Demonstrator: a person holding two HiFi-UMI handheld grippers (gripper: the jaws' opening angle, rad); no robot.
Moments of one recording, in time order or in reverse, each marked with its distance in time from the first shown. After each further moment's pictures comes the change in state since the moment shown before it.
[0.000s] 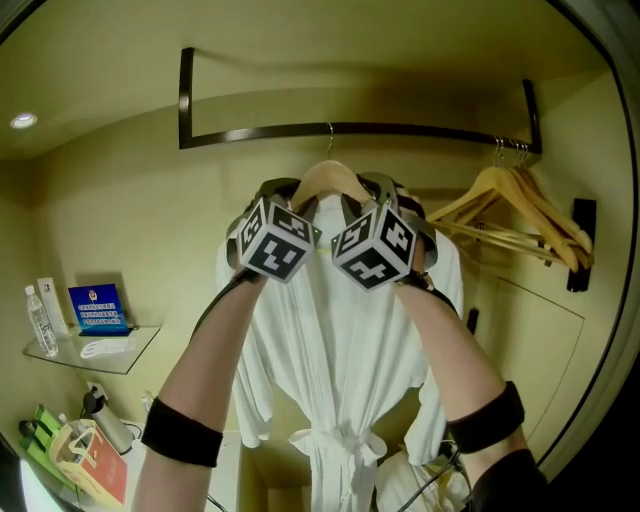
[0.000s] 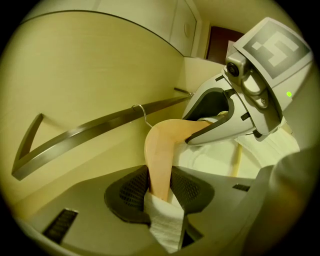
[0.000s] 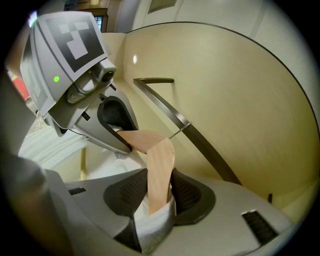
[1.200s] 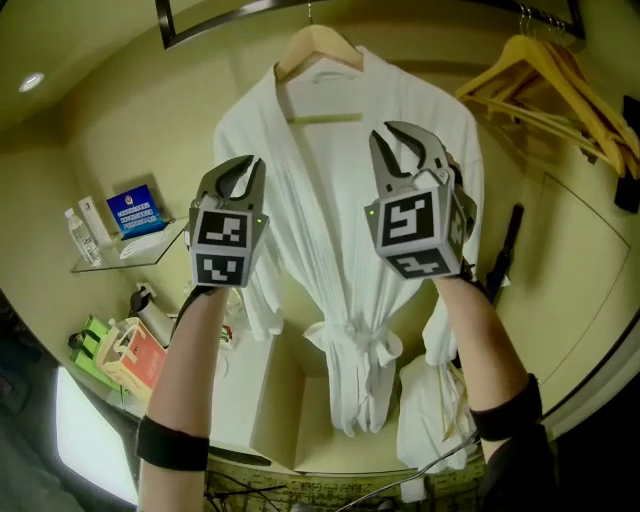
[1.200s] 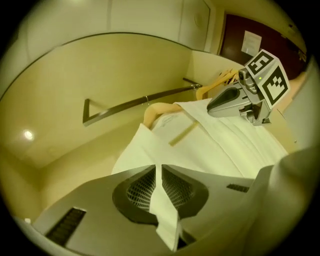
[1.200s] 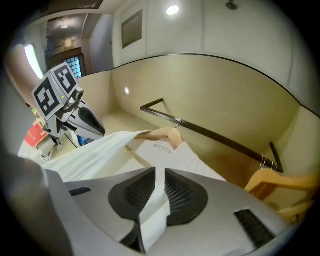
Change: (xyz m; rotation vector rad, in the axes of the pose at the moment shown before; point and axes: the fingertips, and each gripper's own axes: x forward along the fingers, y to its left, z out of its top) left arm -0.156 -0.068 -0.081 -0.138 0.200 0.204; right arm -0.129 0.054 -0.058 0.344 -0.193 0.103
